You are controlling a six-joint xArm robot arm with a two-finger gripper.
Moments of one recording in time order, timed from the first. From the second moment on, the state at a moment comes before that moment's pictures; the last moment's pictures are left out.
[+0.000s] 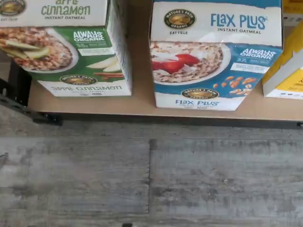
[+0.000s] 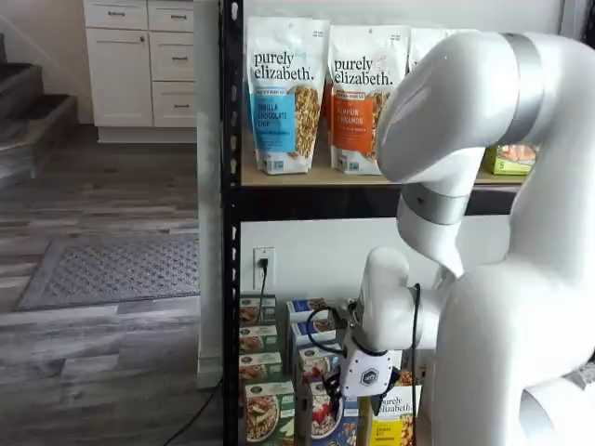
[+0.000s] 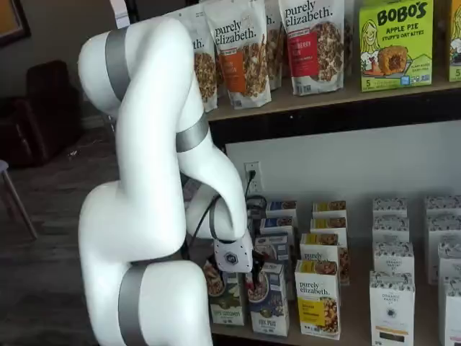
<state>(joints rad) 0.14 0.23 -0.49 0.20 0.06 -0.07</state>
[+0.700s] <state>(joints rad) 0.13 0.37 -0.61 0.30 0.03 -0.18</state>
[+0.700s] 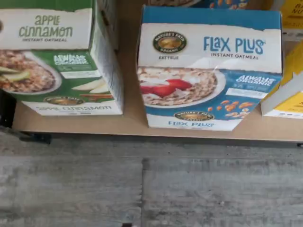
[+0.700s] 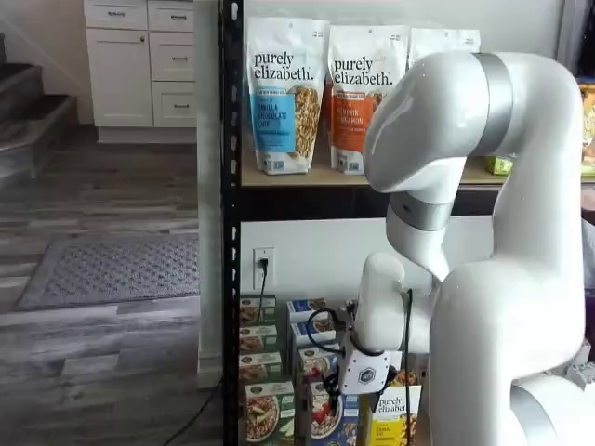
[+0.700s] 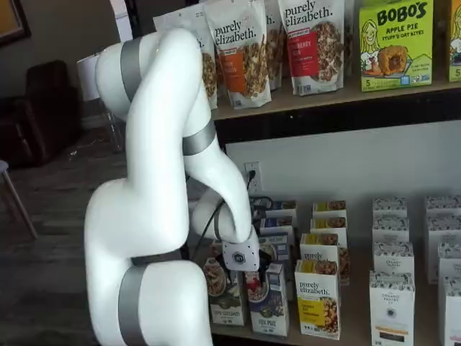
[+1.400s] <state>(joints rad) 0.13 0.45 -0.68 0.41 0.00 -0.28</state>
